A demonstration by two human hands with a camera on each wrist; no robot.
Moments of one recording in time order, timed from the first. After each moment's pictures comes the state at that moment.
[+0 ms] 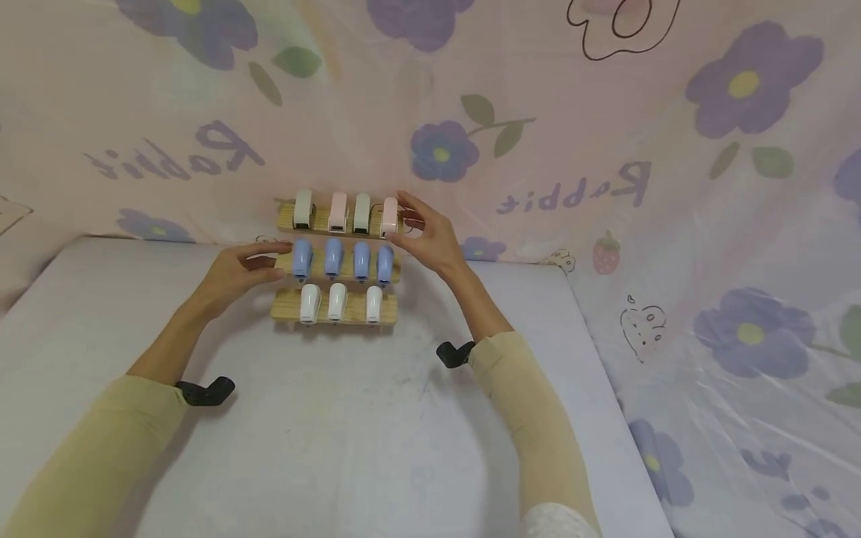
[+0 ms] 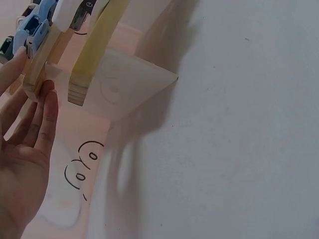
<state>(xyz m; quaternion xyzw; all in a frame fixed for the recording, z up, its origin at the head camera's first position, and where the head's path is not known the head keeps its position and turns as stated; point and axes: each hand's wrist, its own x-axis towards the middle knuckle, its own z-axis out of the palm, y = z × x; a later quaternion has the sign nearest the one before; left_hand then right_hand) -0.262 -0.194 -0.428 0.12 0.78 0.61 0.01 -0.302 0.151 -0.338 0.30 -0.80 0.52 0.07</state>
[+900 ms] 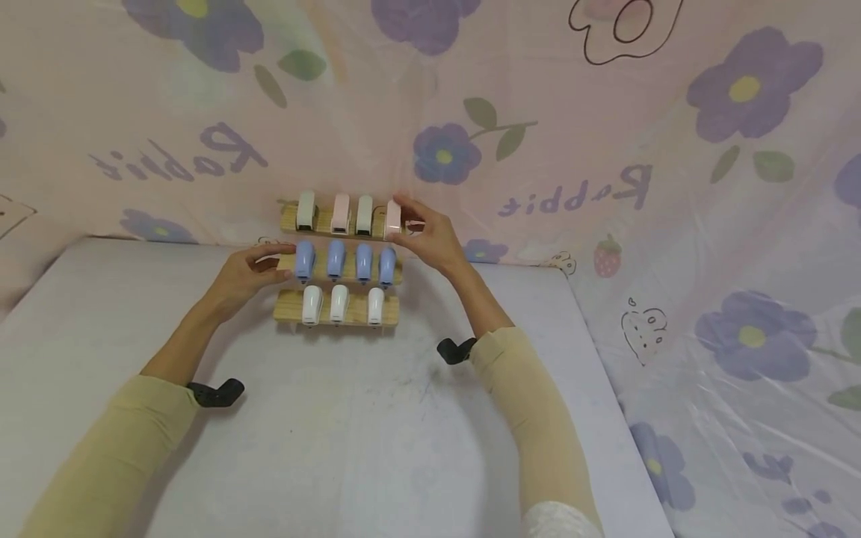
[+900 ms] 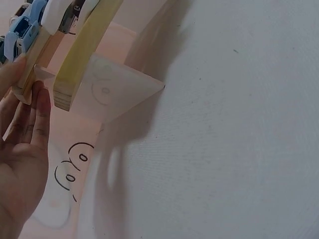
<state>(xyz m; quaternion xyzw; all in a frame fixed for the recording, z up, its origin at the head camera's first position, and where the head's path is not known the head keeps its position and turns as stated) -0.265 -0.186 -0.434 0.11 0.76 0.64 0.02 -0.307 0.149 -0.331 0.28 -0.81 0.51 0.04</state>
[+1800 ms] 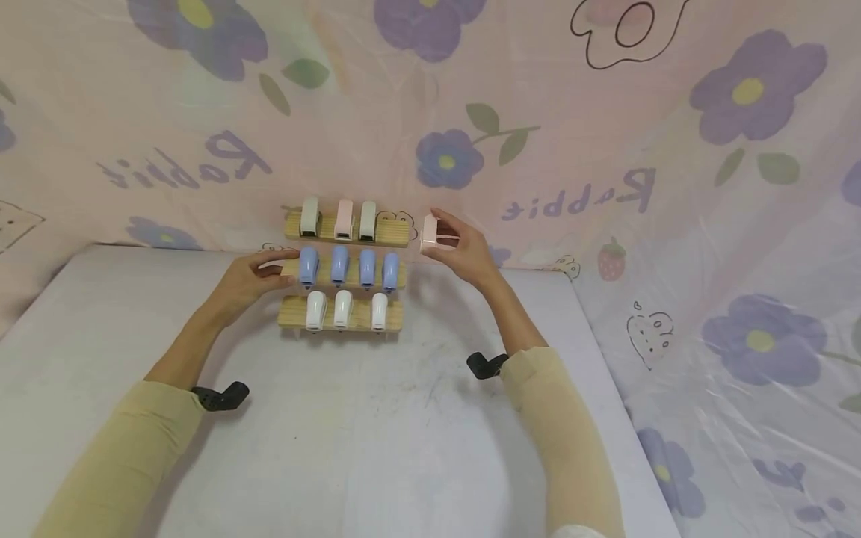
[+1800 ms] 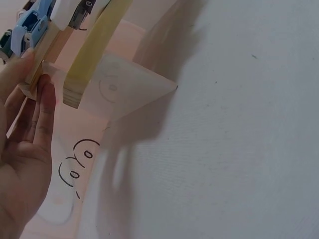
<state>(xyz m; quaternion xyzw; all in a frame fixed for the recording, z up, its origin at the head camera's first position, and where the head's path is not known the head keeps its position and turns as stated) -0.265 -0.190 -0.438 0.11 0.77 0.63 0.04 -0.299 0.197 -0.339 0.24 -0.82 0.51 0.01</state>
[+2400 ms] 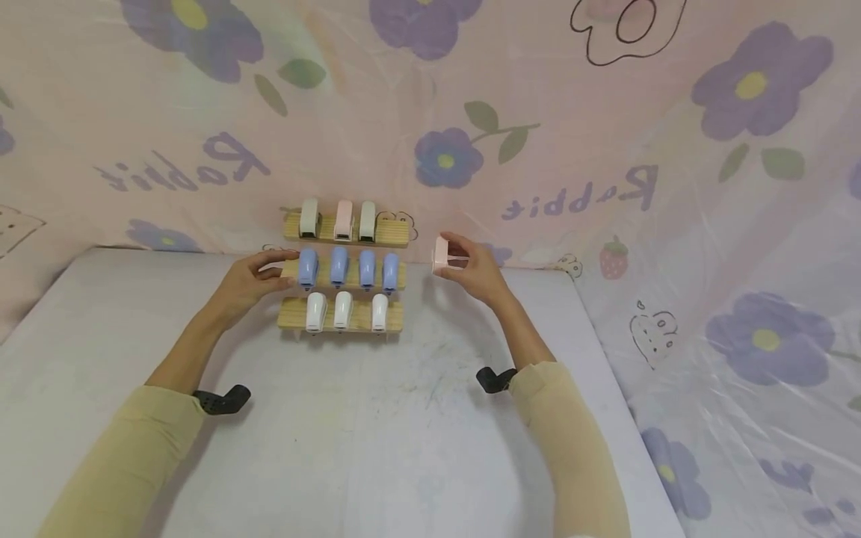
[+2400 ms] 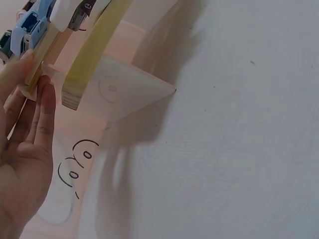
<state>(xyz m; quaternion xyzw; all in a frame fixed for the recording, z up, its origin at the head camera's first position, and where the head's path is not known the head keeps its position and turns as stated) -0.262 -0.188 -0.435 0.12 0.74 0.65 0.05 -0.293 0.222 -0.366 0.21 -0.84 0.49 -0.03</state>
